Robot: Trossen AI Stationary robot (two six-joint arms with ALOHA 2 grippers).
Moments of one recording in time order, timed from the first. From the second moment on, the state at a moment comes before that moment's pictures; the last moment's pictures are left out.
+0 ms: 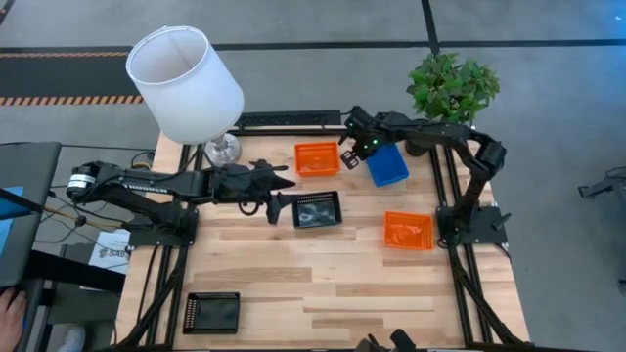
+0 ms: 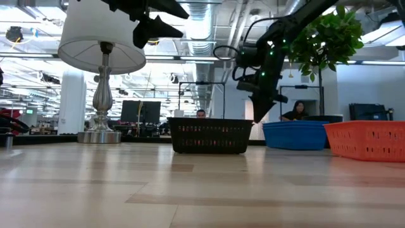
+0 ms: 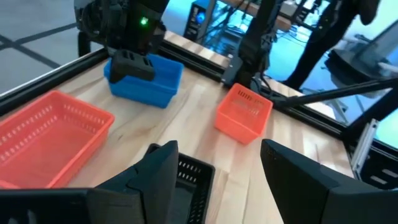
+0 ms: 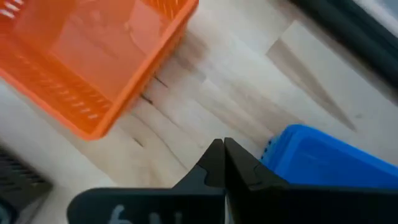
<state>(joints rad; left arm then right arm) 0.01 1.17 0.85 -0.02 -0.18 -0.42 -0.61 1.77 1.29 -0.72 0.02 0.26</state>
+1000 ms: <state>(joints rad) 0.01 1.17 0.85 -0.14 -0.03 -0.30 -0.51 1.58 1.29 -0.71 0.05 0.25</state>
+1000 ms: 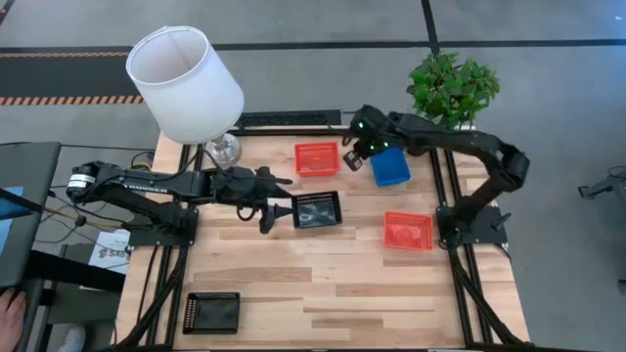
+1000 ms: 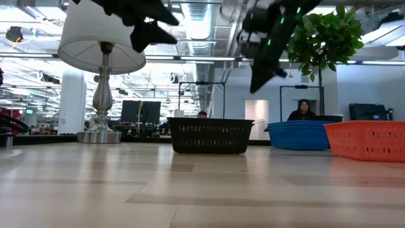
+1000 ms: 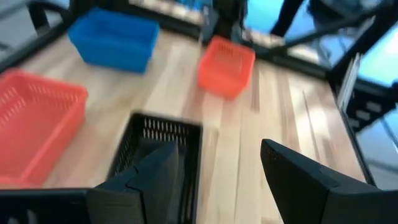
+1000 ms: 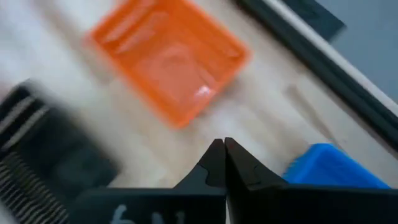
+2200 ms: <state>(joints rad) -0.49 1.18 0.76 -0.55 0.28 -0.52 0.04 1.05 0.84 -0.47 0.03 0.34</state>
